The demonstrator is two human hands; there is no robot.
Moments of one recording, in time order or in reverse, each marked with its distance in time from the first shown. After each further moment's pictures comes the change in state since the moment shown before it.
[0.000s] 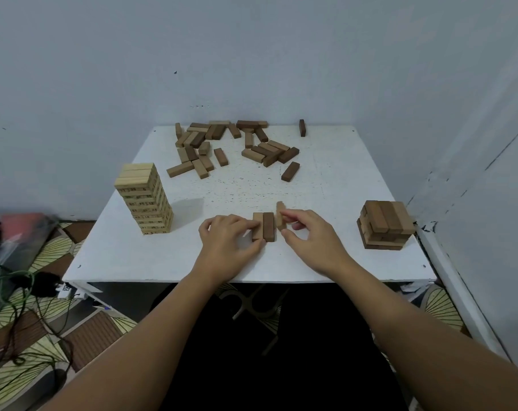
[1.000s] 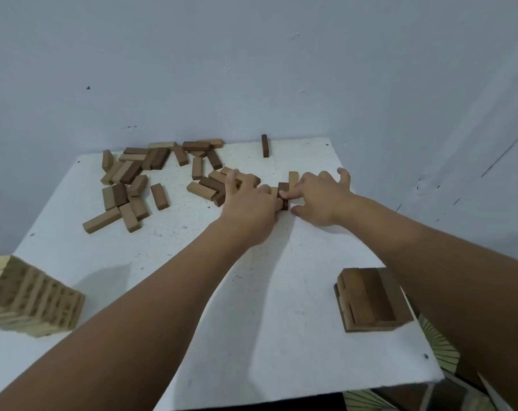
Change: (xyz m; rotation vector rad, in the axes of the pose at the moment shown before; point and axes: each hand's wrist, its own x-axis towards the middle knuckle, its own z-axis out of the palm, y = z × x) left_hand 0.224 0.097 0.079 0.692 -0.371 0.265; right_hand 0.194 0.038 -0.125 -0.862 -0.319 0.138
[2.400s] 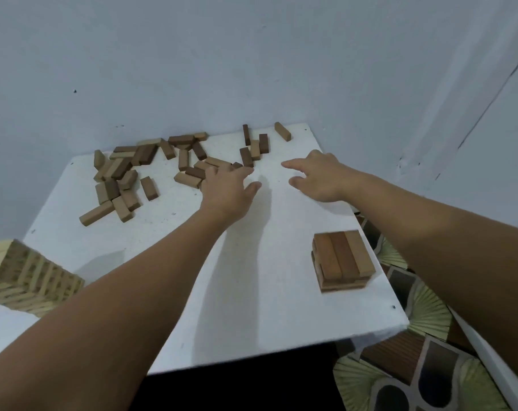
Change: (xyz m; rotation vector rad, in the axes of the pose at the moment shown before) left_hand -0.010 0.001 0.005 -0.502 0.081 -0.289; right_hand -0.033 0.040 -0.003 0.249 0.004 0.023
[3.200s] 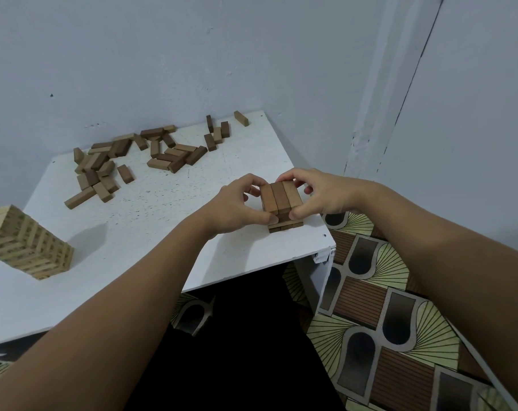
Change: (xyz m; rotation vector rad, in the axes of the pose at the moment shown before) left_hand -0.132 0.075 -0.006 -0.535 -0.422 0.143; right_hand -0.166 0.052 0.022 0.472 -0.148 -0.091
